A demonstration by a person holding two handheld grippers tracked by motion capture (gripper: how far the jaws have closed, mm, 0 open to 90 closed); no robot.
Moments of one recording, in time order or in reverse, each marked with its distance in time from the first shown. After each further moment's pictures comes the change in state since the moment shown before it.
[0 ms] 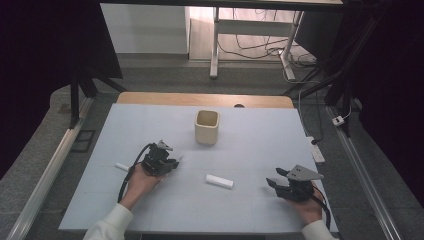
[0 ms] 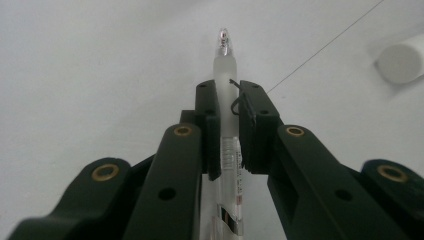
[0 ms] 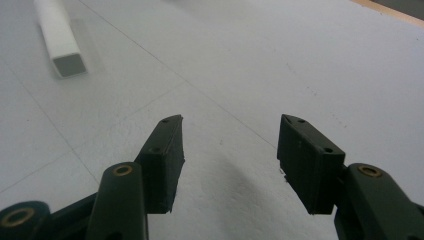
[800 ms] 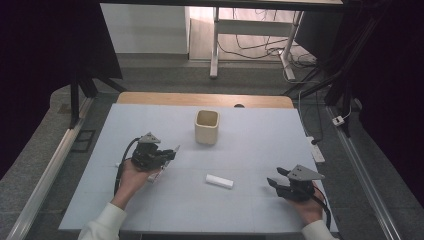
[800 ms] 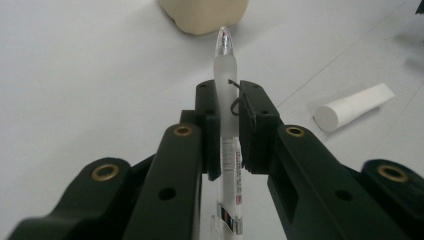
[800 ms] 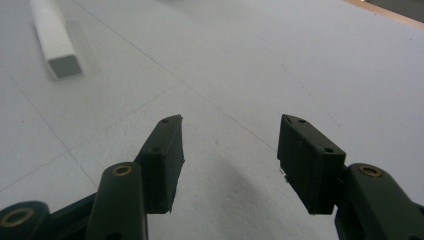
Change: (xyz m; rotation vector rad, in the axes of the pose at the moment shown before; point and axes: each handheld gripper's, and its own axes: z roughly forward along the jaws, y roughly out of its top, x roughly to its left) left arm 0.010 0.001 -0.039 -0.207 -0.085 -0.041; right arm -0.001 -0.001 -0.001 -0.005 -0.010 0.006
